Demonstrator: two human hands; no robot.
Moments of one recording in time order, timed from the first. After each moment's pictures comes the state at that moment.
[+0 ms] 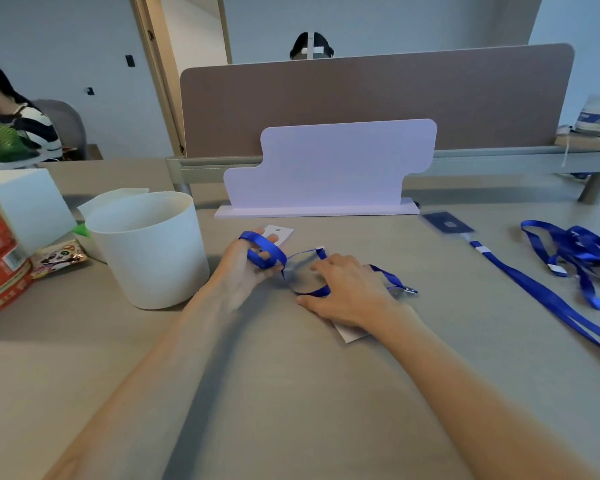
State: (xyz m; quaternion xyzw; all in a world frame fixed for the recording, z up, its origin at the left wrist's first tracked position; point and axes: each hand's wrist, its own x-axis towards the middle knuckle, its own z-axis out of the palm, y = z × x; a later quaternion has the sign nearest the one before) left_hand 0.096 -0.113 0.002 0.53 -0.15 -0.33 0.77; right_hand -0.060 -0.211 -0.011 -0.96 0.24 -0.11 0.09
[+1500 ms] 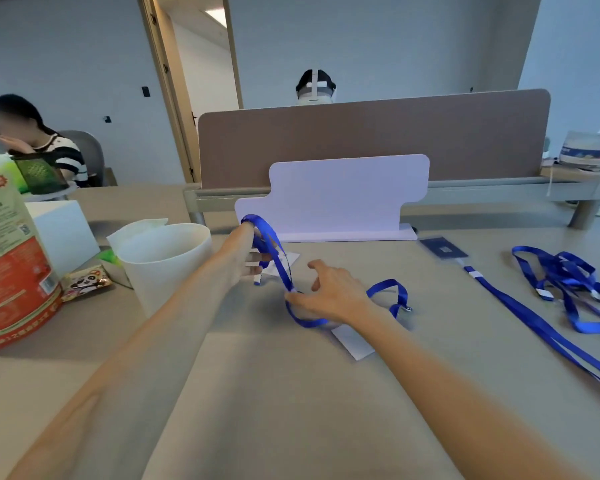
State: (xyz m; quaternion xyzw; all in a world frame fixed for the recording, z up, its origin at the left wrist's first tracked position) left_hand 0.108 -0.112 0.075 0.74 -0.18 -0.25 0.60; right_hand -0.033 -0.207 0.015 -0.92 0.29 -0.13 0.24
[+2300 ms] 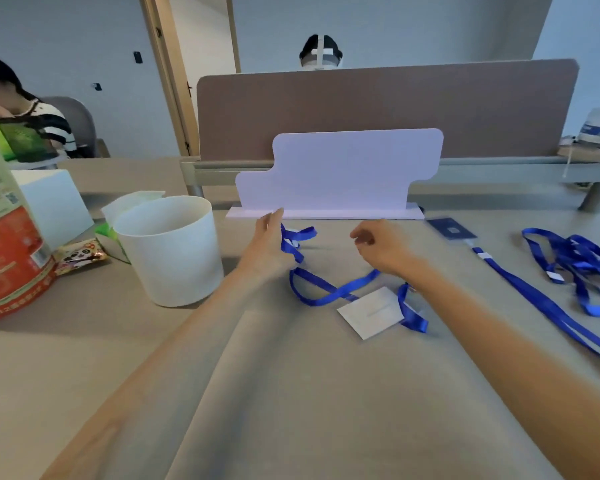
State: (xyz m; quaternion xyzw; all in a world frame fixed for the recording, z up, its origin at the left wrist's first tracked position) left_hand 0.091 -0.117 0.030 0.83 -0.44 -0.06 0.35; right_hand -0.059 -0.274 0.028 -0.89 0.32 -0.20 0.26
